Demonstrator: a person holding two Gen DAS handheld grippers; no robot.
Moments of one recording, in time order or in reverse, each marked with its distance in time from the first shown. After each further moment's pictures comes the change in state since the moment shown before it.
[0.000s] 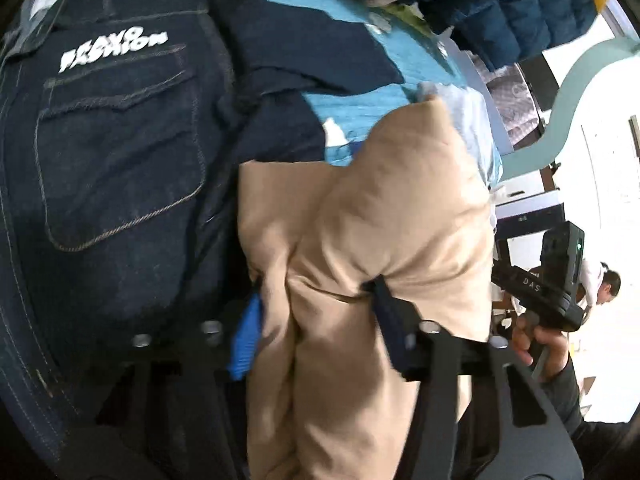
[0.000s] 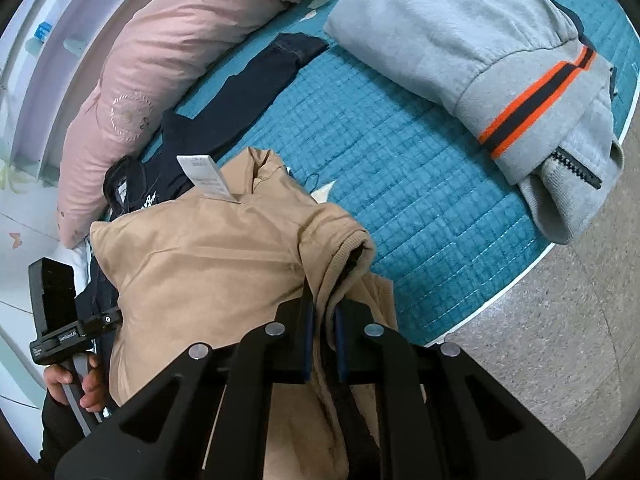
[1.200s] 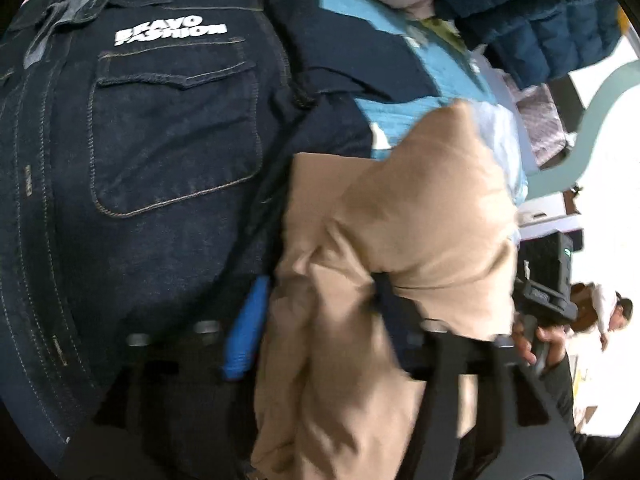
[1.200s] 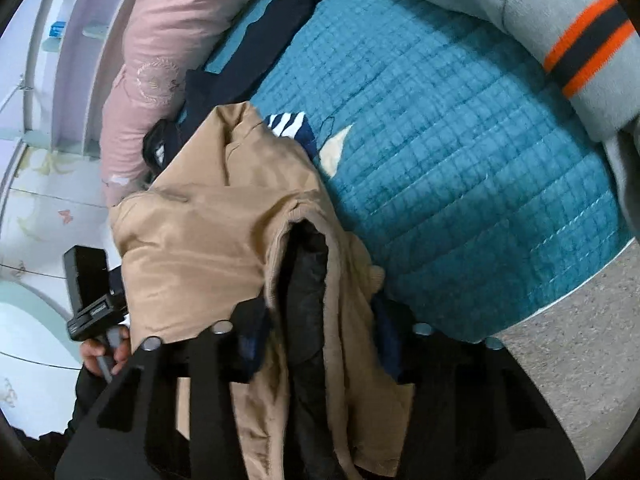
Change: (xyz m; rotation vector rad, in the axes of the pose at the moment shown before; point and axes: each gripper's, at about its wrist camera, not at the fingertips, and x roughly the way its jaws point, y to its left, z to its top) left arm -0.013 0.013 -0.017 -0.114 -0.024 0.088; right arm 0.042 -0.028 0.008 0.003 0.230 0.261
